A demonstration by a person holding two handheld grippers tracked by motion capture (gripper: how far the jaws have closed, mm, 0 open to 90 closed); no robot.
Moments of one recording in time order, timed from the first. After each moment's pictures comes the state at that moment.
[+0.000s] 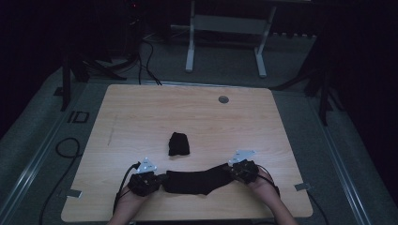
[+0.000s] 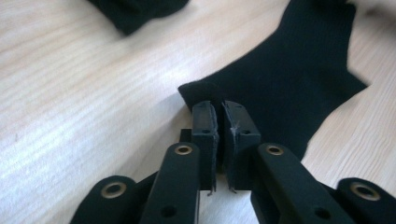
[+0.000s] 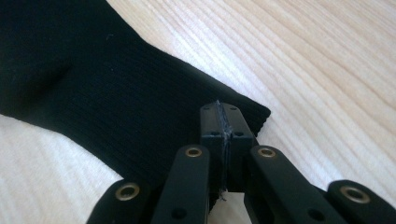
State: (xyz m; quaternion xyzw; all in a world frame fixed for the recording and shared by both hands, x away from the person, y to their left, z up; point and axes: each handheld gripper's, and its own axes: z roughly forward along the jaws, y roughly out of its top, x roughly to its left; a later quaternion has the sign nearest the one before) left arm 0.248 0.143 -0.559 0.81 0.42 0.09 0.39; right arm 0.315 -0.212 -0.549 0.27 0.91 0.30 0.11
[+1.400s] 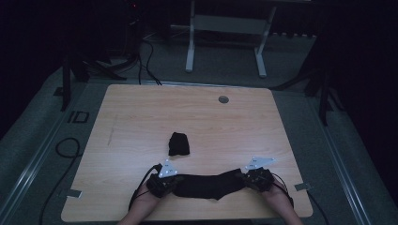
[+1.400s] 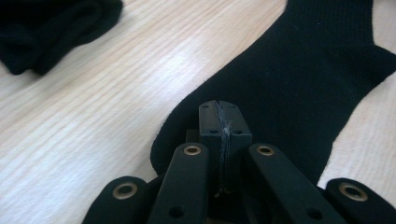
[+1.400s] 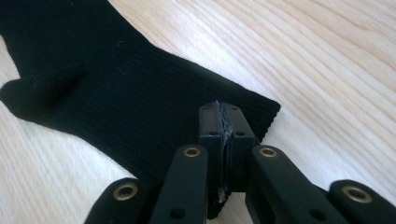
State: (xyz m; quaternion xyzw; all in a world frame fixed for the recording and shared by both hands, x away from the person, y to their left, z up) left arm 0.257 0.092 -0.569 0.85 0.35 0.09 0.39; right arm 0.291 -0.258 -0.552 0.31 0.89 0.32 0.10
